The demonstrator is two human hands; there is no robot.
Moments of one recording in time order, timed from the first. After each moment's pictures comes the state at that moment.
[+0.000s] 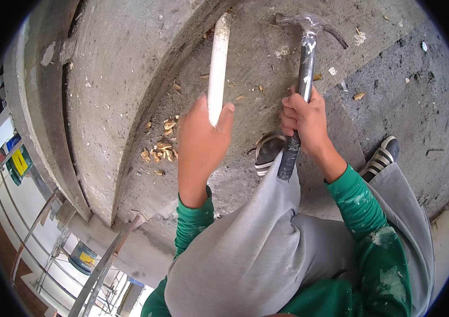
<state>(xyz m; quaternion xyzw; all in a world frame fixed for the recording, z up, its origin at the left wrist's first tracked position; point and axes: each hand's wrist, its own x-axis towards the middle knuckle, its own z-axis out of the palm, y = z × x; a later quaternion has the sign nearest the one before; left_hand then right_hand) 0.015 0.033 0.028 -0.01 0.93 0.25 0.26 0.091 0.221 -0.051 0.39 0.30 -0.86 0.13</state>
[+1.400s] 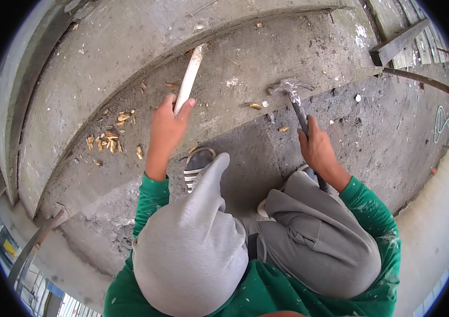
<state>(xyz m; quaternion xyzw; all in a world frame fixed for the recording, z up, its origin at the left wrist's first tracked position) 0.032 0.047 -0.015 -0.08 0.92 0.36 0.15 0.121 0.427 0.007 0.08 0.94 -0.27 0.21</state>
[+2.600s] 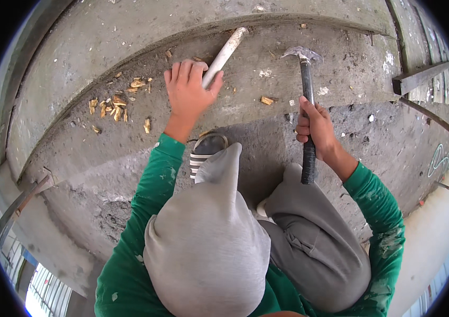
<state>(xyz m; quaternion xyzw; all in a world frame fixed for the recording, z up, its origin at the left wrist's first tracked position) 0.027 0.033 -0.077 0.08 0.95 0.17 -0.25 0.047 0.351 0.013 0.36 0.55 -0.67 0.36</state>
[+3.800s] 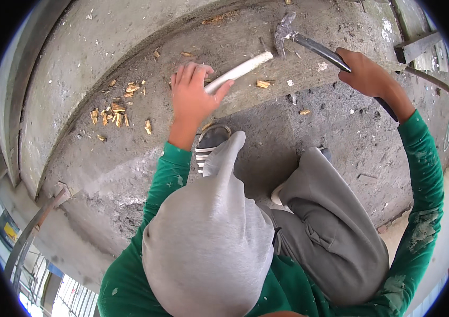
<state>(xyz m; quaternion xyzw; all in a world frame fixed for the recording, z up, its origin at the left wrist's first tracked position) 0.051 0.049 -0.073 0.13 0.95 0.25 -0.15 -0.044 0.461 0.024 -0.26 0.92 -0.13 0.25</state>
